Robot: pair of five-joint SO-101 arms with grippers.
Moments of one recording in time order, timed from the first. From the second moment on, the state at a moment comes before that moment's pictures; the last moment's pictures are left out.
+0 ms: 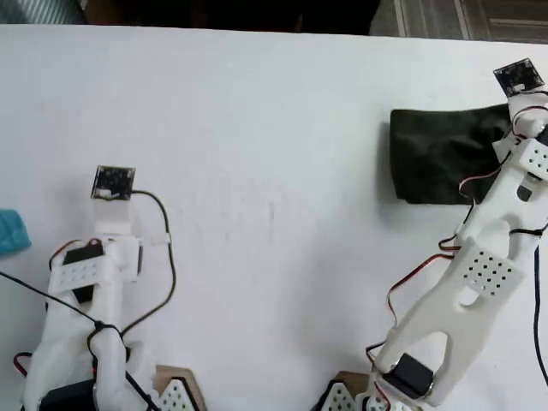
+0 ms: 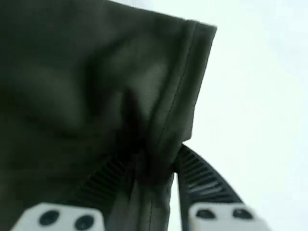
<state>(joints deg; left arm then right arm) -23.4 -30.6 69.1 38.6 -15.3 31.1 57.2 -68.0 73.7 51.8</state>
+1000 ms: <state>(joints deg) -23.5 -30.6 69.1 38.6 -15.3 27.8 77.1 -86.8 59.4 39.5</state>
